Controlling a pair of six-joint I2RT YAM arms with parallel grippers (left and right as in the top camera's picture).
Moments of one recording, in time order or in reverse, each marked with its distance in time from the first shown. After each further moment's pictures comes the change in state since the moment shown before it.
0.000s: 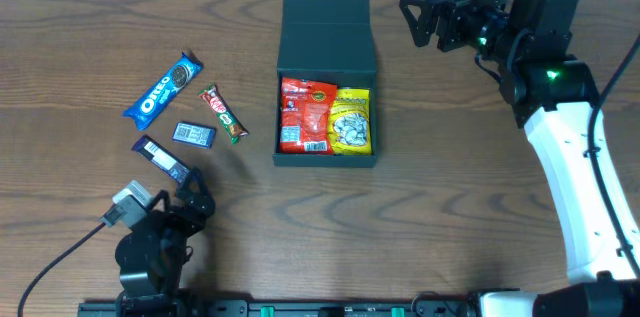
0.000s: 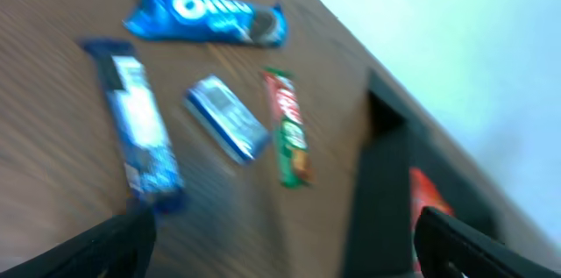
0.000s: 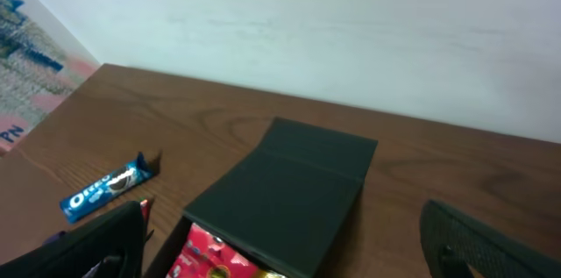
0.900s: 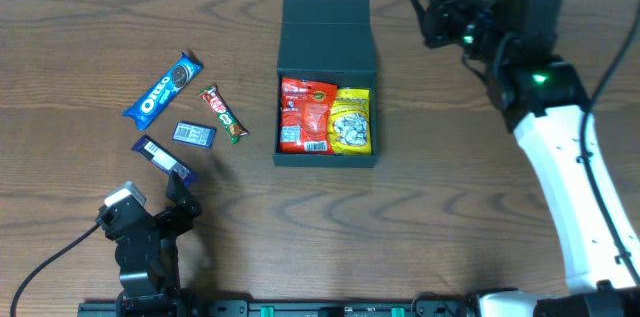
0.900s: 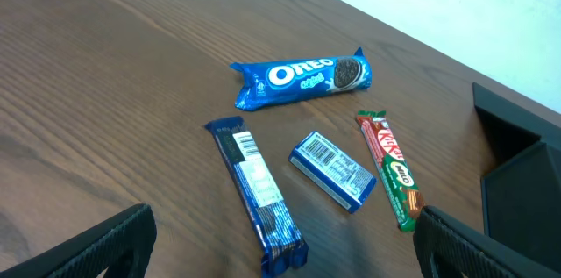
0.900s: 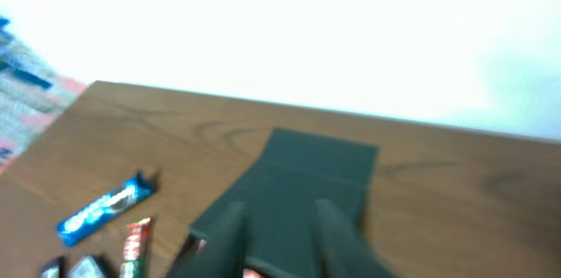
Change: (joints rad) left arm 0.000 0.000 0.002 -0.017 -0.292 0.359; right arm 0.052 -0.014 0.003 0.016 0.110 0.054
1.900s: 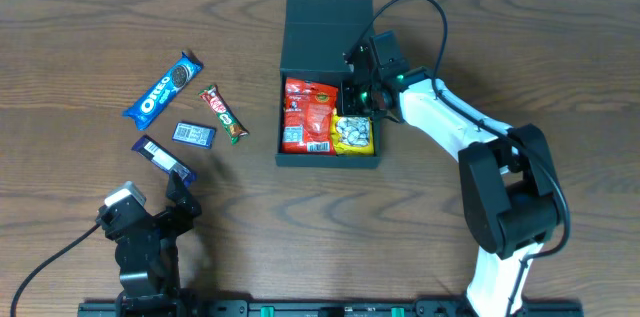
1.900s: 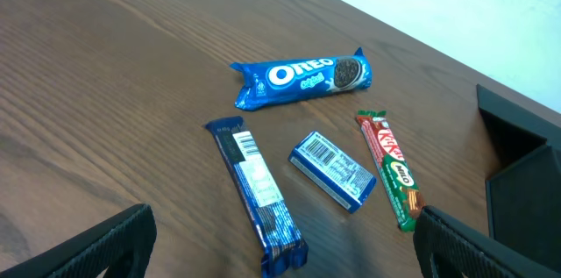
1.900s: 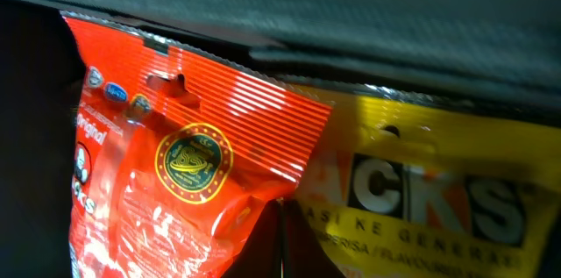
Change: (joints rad) left arm 0.000 0.000 0.000 0.000 0.000 0.000; right arm 0.264 0.516 -0.090 -0.079 -0.002 0.211
